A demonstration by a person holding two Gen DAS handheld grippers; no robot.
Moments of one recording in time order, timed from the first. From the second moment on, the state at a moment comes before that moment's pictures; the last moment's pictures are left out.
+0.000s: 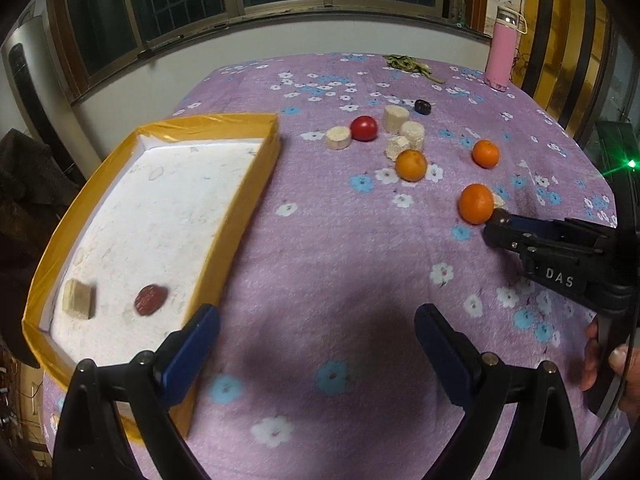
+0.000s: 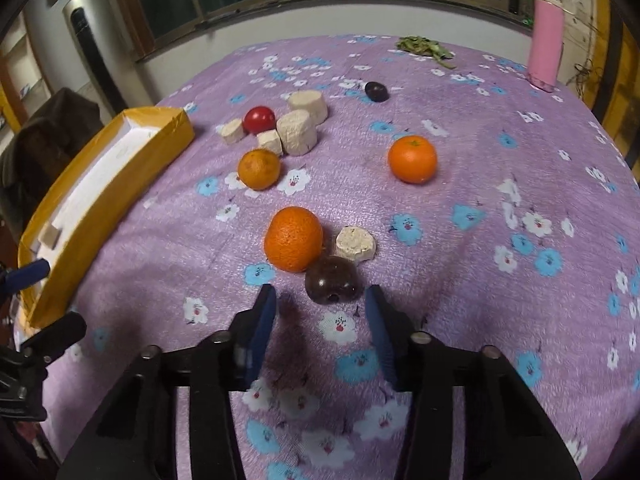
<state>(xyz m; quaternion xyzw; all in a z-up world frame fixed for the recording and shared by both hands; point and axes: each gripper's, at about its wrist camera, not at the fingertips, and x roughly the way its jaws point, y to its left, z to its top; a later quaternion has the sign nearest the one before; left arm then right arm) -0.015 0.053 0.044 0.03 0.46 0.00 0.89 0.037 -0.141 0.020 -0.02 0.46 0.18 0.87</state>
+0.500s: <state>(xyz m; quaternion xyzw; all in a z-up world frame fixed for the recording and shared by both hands) 0.053 -0.037 0.036 0.05 0.47 -0.11 0.88 0.015 -0.188 0.038 -0.01 0.44 0.15 0.88</state>
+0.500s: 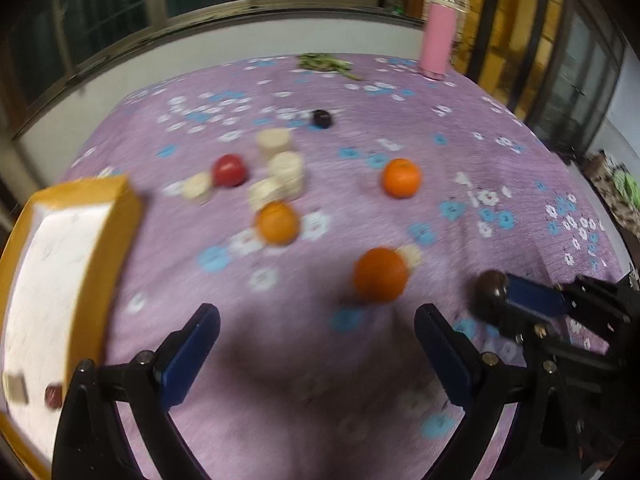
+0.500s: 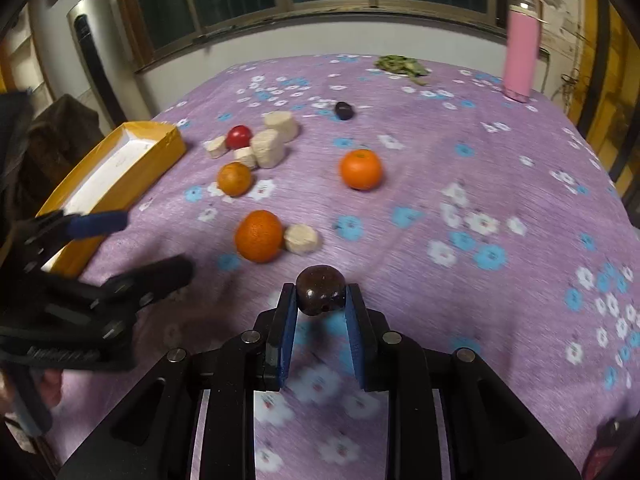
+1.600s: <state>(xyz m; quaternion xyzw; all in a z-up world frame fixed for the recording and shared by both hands) 0.006 0.020 0.056 -0.02 0.46 -0.17 0.87 -0.024 -0.181 0.057 0.01 0.43 0.12 0.90</state>
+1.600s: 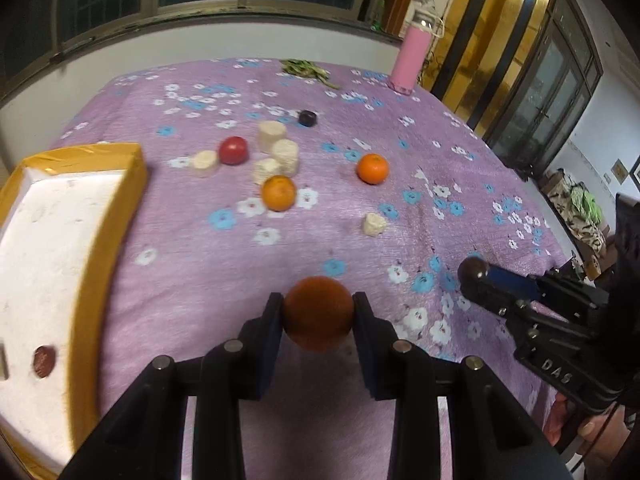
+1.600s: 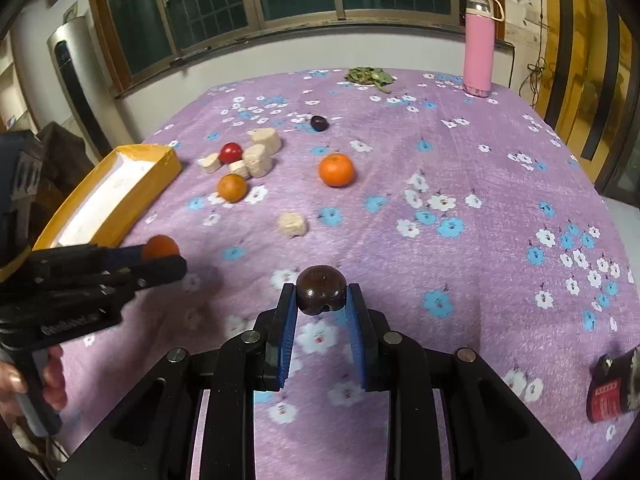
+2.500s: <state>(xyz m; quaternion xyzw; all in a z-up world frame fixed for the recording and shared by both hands) -0.005 0.215 0.075 -0.09 0.43 -0.06 0.90 0.007 0.033 0.088 -0.06 0.40 0.26 0.88</state>
